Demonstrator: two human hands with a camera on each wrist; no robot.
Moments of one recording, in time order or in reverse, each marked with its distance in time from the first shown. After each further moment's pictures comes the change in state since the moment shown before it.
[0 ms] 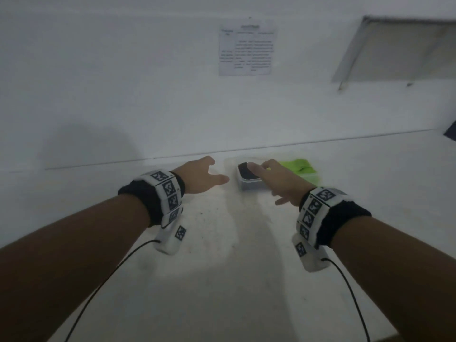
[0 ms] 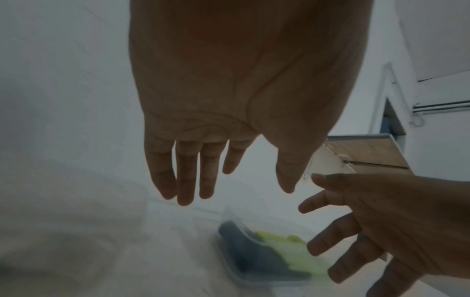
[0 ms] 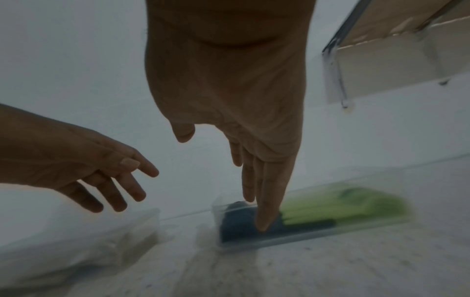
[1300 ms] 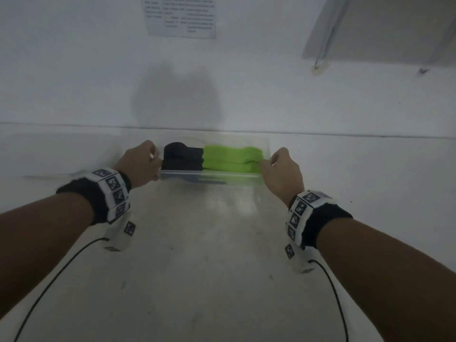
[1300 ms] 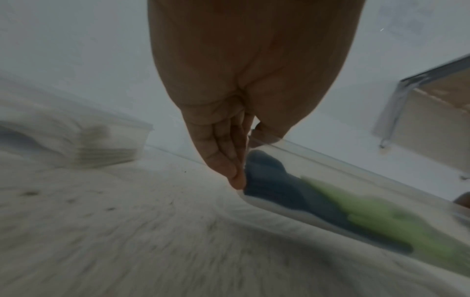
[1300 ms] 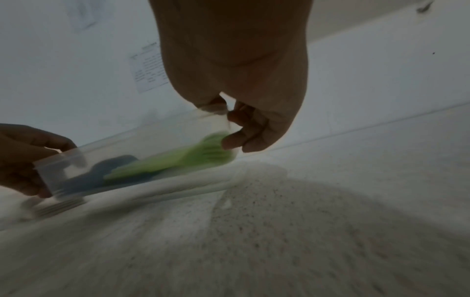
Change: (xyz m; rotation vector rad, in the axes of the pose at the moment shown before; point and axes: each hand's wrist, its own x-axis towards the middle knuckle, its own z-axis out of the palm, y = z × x) left_hand 0.077 0.083 0.103 -0.234 0.429 -0.292; right_hand 0.107 0.172 -0.162 -0.092 0.219 -0.221
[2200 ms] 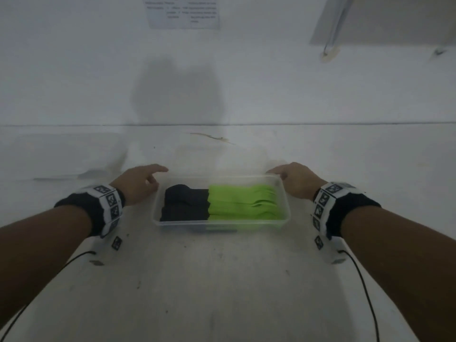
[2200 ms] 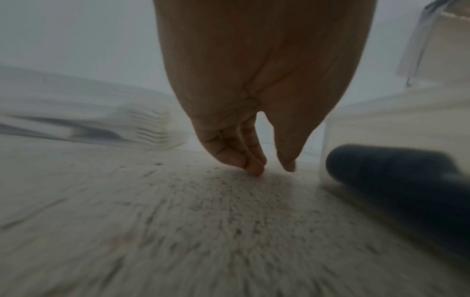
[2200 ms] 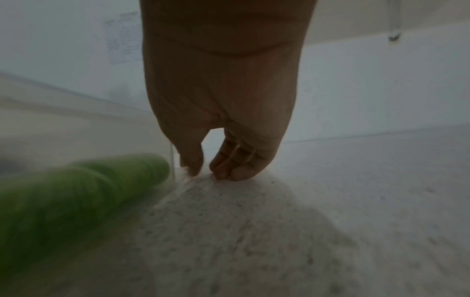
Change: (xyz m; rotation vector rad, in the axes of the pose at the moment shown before) left_hand -0.002 -0.060 0.002 0.315 -0.249 0.085; right_hand 0.040 0.060 0.009 -0.372 -0.434 -0.299
